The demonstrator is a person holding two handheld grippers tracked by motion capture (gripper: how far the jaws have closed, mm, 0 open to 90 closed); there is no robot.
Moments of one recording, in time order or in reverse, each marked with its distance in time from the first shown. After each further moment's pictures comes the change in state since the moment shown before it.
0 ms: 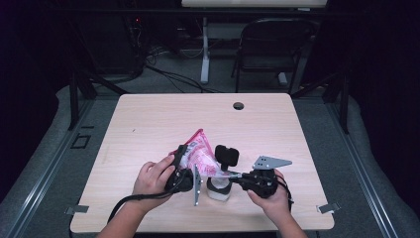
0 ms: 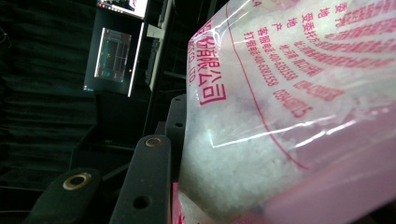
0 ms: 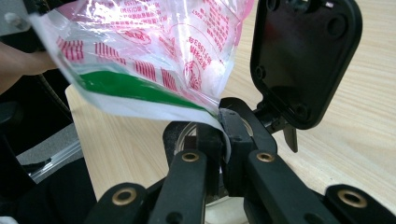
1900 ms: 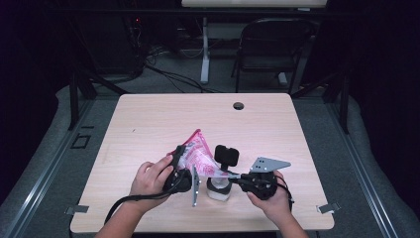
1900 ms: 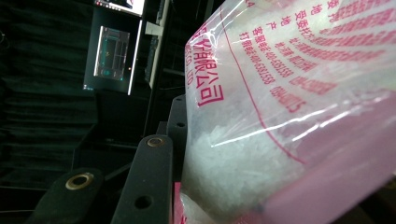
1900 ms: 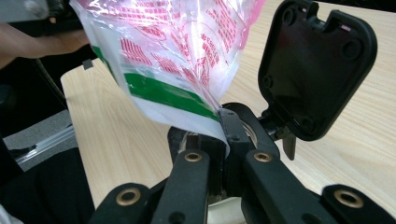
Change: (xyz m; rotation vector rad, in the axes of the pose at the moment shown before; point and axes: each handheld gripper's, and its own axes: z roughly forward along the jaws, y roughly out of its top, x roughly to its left) left arm 0.003 -0.001 -0.004 0.013 -0.004 0.026; right arm 0.009 0.004 -0.002 0.014 -0.020 -0.095
